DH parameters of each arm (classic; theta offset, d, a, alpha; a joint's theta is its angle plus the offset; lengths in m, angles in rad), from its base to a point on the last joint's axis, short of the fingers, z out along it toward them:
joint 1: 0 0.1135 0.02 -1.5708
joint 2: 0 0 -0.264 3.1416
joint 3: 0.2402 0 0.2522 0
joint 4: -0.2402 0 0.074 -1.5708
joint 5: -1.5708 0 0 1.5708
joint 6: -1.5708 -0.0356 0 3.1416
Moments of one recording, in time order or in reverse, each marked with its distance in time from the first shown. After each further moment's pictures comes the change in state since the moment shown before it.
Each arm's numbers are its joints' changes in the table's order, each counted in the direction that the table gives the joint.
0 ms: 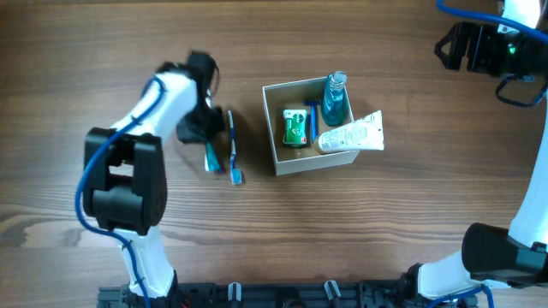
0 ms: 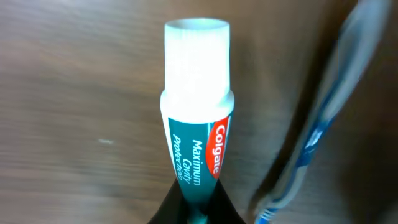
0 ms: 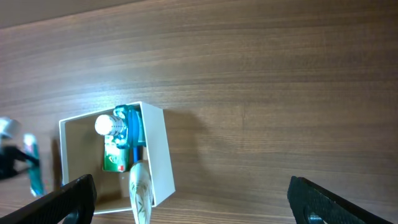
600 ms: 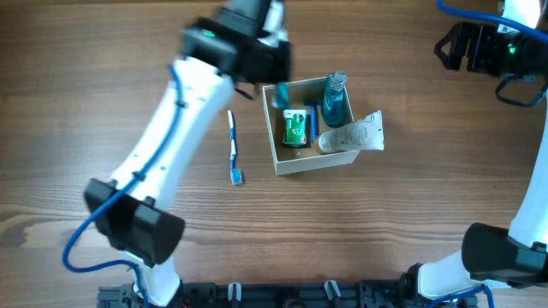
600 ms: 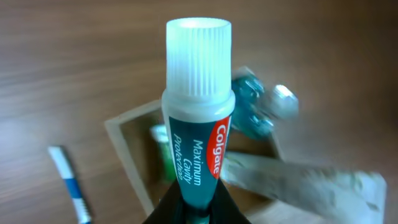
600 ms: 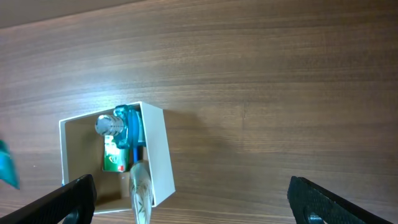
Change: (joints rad) left arm -0.341 -0.118 0.483 -0.021 -0.126 -0.011; right arm 0.000 0.000 0.000 0.000 0.000 0.000
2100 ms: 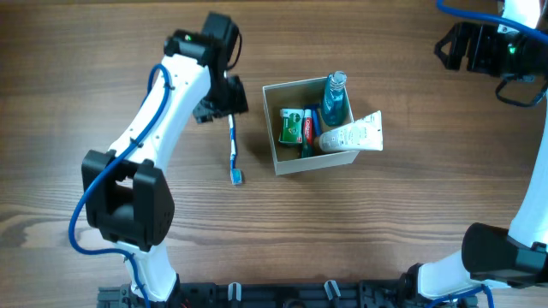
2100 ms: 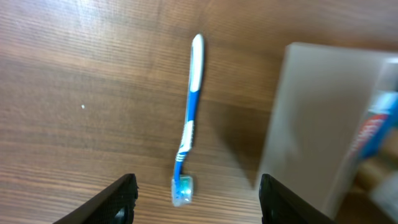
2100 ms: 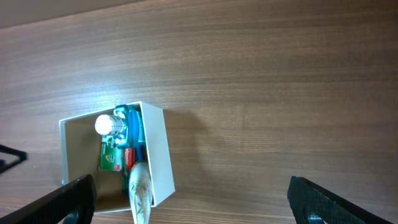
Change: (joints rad) left arm 0.200 0.042 -0.277 -0.141 0.135 0.182; right arm 0.000 0.000 0.000 0.000 0.000 0.000
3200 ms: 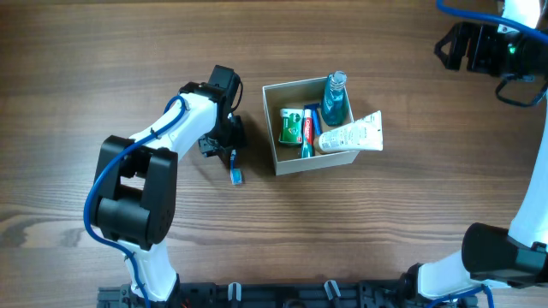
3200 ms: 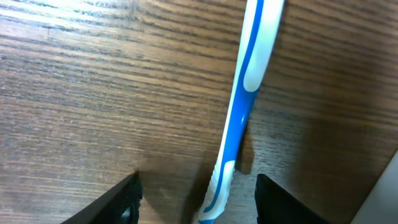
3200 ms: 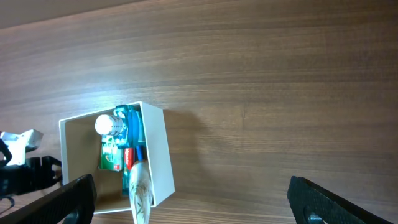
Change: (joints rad) left arm 0.000 0.010 -0.444 0.407 -0.034 0.003; right arm 0.000 0.000 0.000 0.000 0.000 0.000
